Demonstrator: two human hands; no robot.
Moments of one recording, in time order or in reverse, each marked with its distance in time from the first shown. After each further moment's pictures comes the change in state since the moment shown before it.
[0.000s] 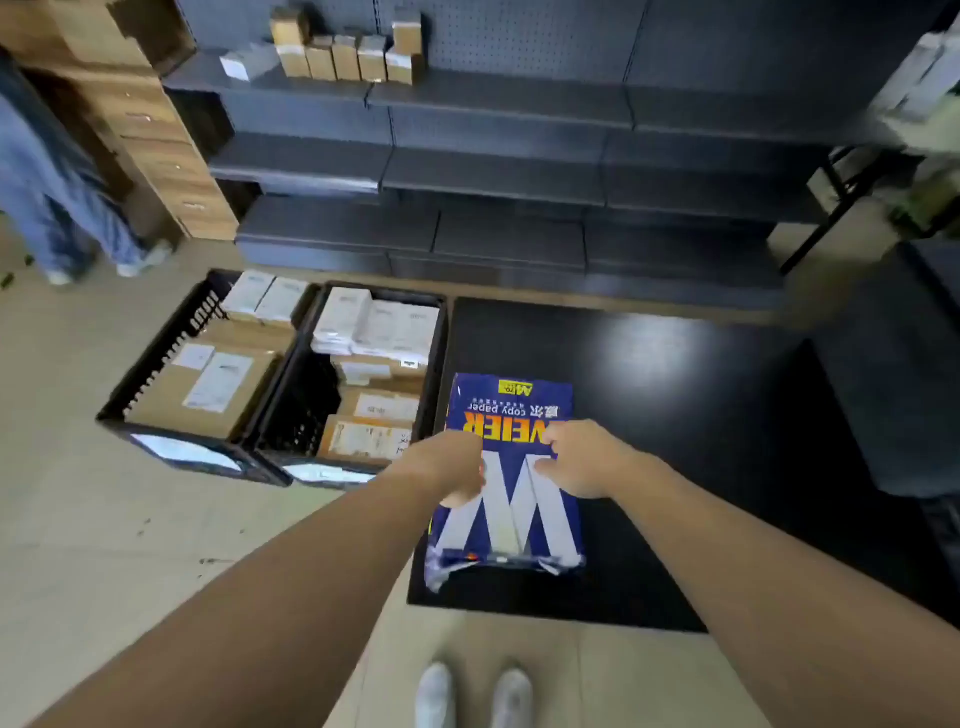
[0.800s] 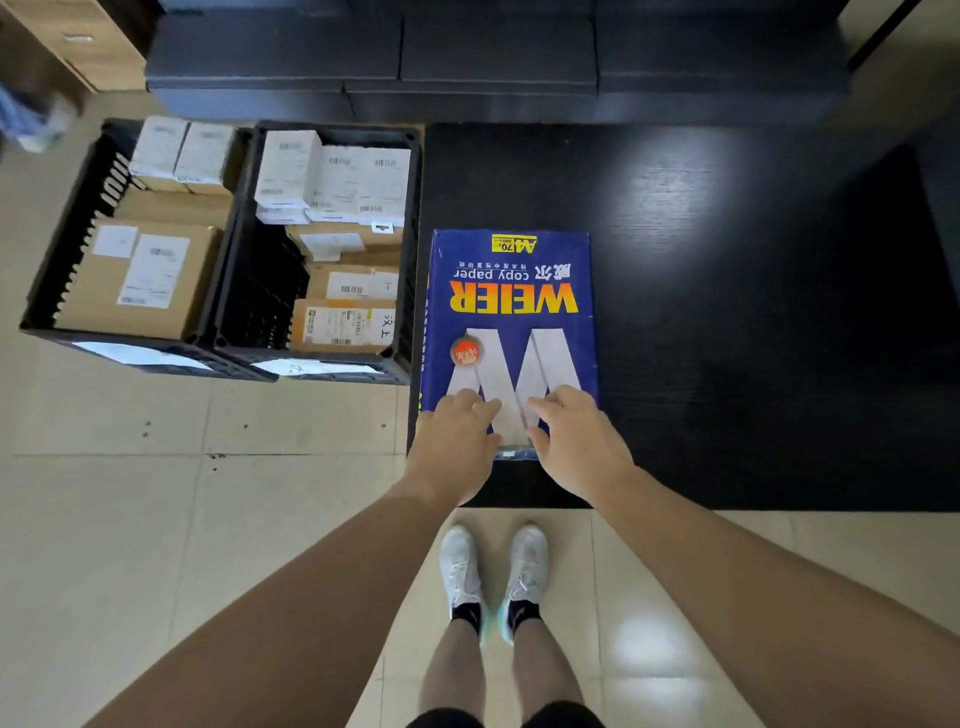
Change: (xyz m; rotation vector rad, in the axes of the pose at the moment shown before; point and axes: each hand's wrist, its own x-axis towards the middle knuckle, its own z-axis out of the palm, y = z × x) left_hand 0.018 -0.008 0.145 0.002 0.192 0.039; right_hand 0.022 0.028 0.169 0.100 0.236 -0.011
